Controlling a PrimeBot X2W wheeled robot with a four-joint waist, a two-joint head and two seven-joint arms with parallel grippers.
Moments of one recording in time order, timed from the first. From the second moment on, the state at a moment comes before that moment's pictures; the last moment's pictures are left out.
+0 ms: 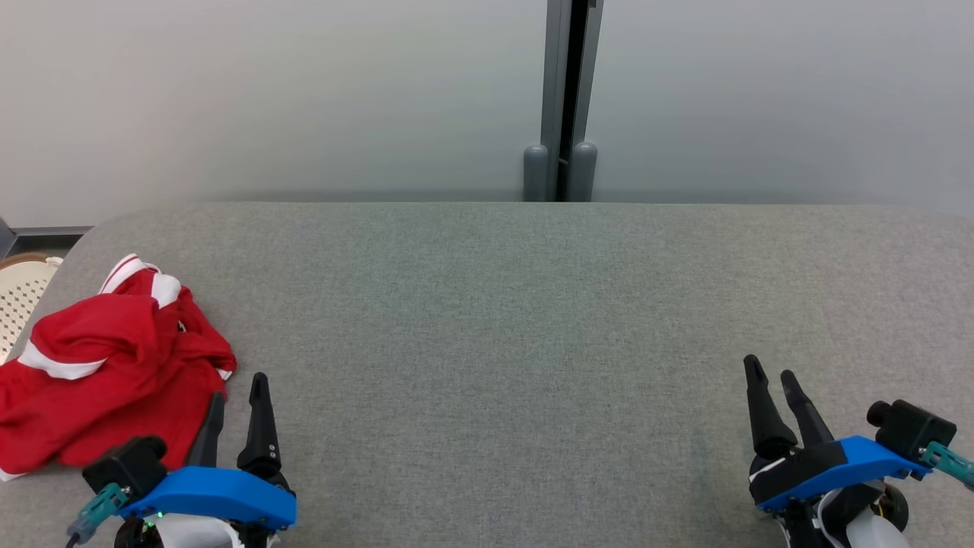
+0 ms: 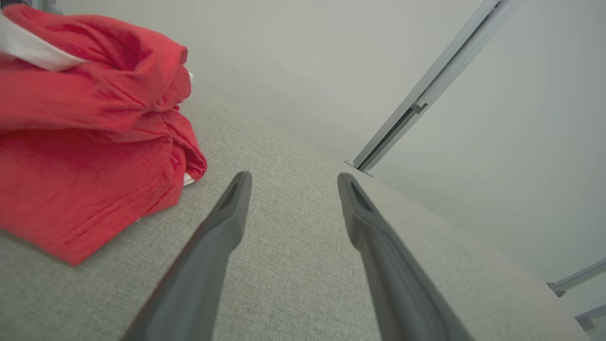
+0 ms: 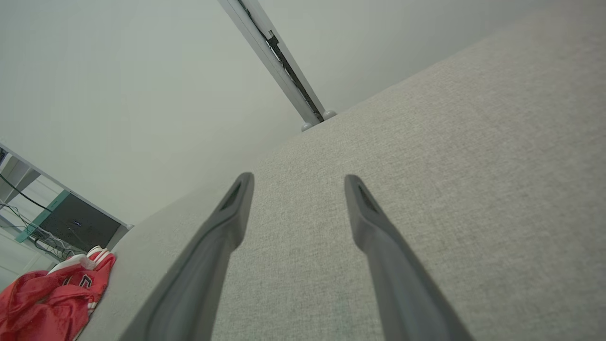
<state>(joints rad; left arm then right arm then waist) -0.11 0.09 -0.01 0.41 -0.63 -0.13 -0.13 -0.18 -0.07 -0.01 0.45 0.65 0.13 -0.13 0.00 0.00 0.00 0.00</state>
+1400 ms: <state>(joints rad) -0.02 0.08 0.02 0.41 -0.20 -0.12 -0.22 -0.12 -0.05 -0.01 0.47 0.22 0.13 -0.22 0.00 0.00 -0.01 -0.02</state>
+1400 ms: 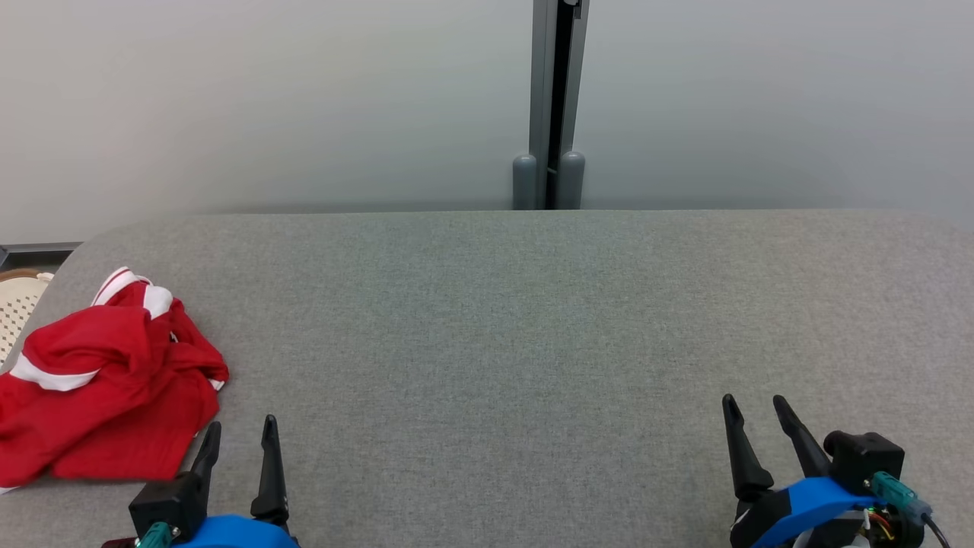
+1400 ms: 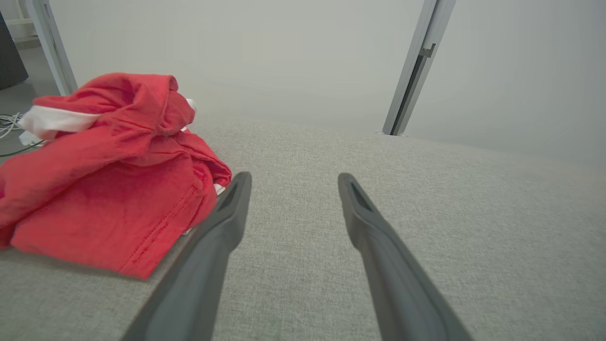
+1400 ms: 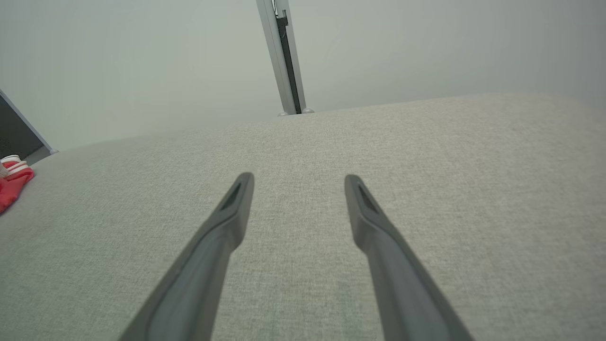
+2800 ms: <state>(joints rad) -0.02 0.06 0.09 0.48 -0.08 -0.09 -0.26 -0.15 -0.05 0.01 0.56 0.07 0.13 -0.26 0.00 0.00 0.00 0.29</state>
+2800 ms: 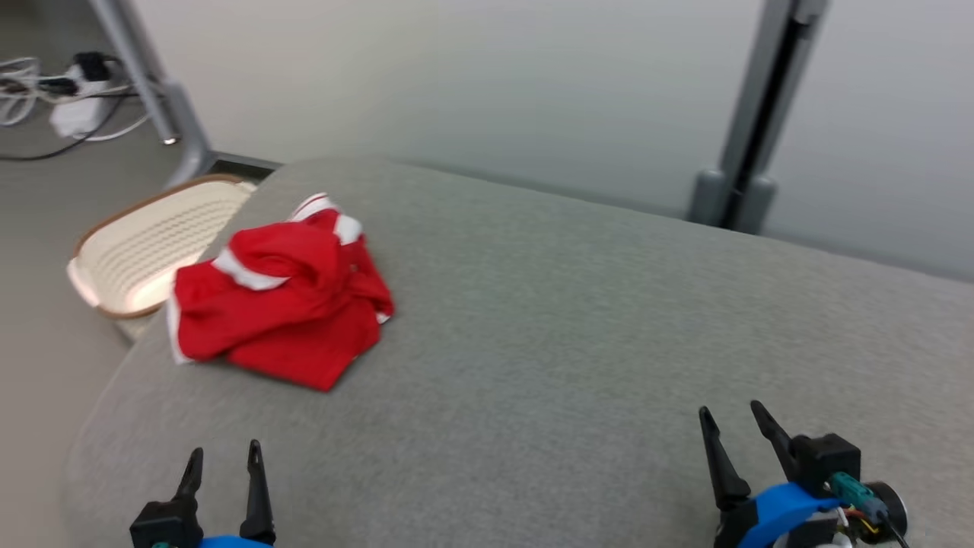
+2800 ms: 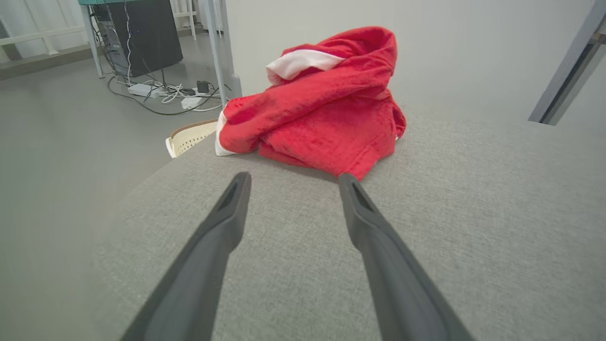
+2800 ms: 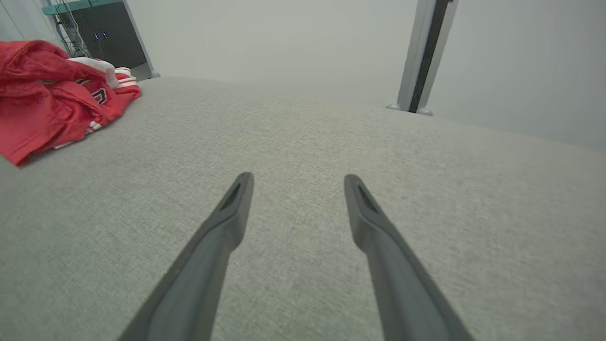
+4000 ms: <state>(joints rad) -0.62 0.41 -0.17 0.73 -0.53 -0.13 -0.23 -0.33 -0.04 0.15 0.60 0.03 0.13 -0.27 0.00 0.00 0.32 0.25</state>
